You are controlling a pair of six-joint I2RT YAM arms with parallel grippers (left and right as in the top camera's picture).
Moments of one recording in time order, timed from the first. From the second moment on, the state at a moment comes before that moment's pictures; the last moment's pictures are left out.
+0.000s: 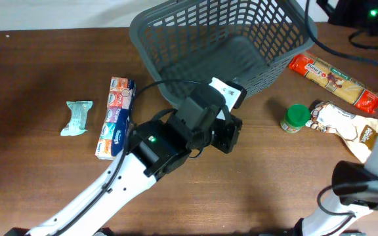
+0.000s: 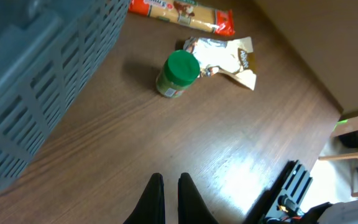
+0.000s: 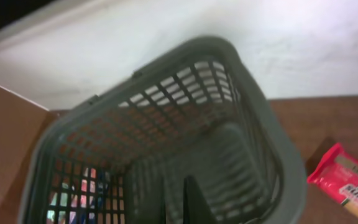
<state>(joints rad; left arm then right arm) -0.82 1.44 1.41 -0.66 0.18 -0.35 -0.20 1.93 2.45 -1.18 -0.62 0.11</state>
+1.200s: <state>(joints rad) -0.82 1.53 1.41 -0.72 -0.17 -0.39 -0.06 2.08 2.45 -1.41 -0.11 -0.03</state>
